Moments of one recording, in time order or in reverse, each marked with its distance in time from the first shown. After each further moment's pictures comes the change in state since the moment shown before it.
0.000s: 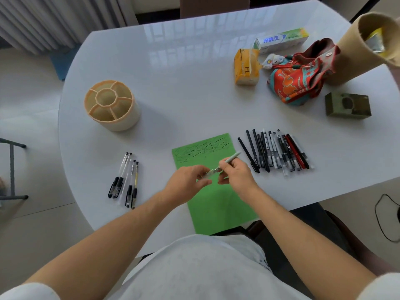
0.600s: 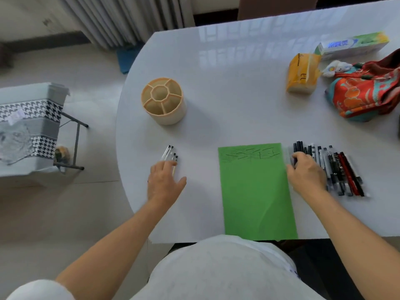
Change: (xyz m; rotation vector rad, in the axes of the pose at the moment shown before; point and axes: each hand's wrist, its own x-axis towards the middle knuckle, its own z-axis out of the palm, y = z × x) left_hand -0.083 -0.098 -0.035 0.209 0.552 -0.551; right_hand 0.062 -0.009 -0.076 -1.174 0.299 -0.213
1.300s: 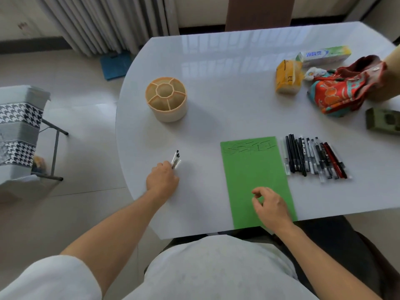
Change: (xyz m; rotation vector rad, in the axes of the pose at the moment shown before) left_hand 0.021 -0.040 0.003 0.229 -0.283 -0.051; right_hand -0.157 -0.049 0.064 0.260 -0.165 -0.141
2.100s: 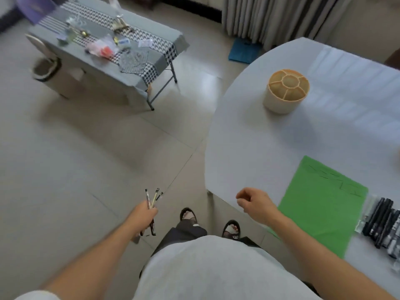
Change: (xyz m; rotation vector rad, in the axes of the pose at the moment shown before) left_hand -0.312 -0.180 0.117 -0.820 -0.094 -0.772; right_hand -0.008 -0.126 0.070 -0.109 -0.664 -0.436
